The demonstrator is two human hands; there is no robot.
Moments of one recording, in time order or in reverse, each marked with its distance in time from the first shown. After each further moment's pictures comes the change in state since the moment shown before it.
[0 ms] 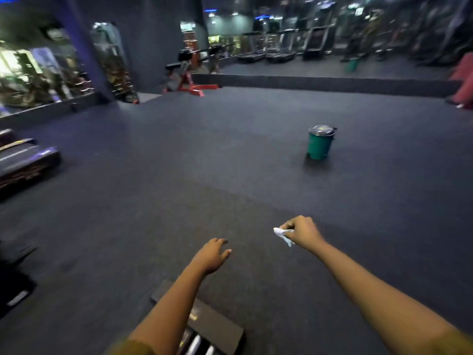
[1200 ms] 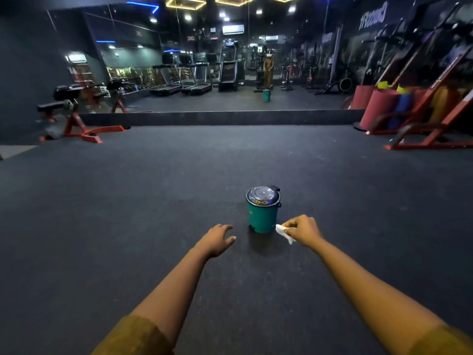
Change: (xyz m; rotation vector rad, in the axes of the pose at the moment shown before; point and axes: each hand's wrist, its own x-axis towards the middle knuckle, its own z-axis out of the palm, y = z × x) left_hand 0.970 0.348 -0.186 0.136 -0.107 0.415; right_hand 0.811 0.256 -0.398 0.064 0.348 0.359
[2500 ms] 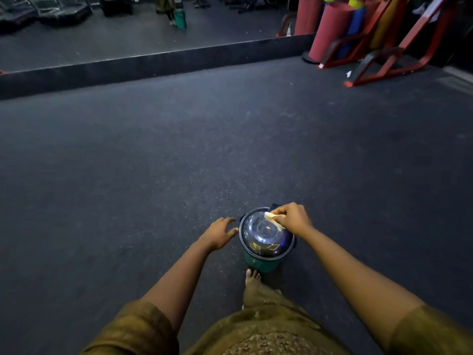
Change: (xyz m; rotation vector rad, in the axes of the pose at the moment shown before) left_hand 0.789 -0.177 -0.135 -0.005 -0.387 0.244; right_hand 0.734 -0.090 0.067 0.046 0.065 0.422
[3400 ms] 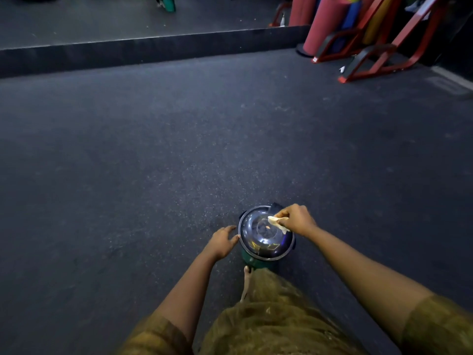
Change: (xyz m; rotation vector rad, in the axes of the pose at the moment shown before) left_hand 0.029 -0.034 0.015 -0.275 -0.031 -0.039; right_hand 0.037 -0.013 0.013 -0.097 -0.049 0.089
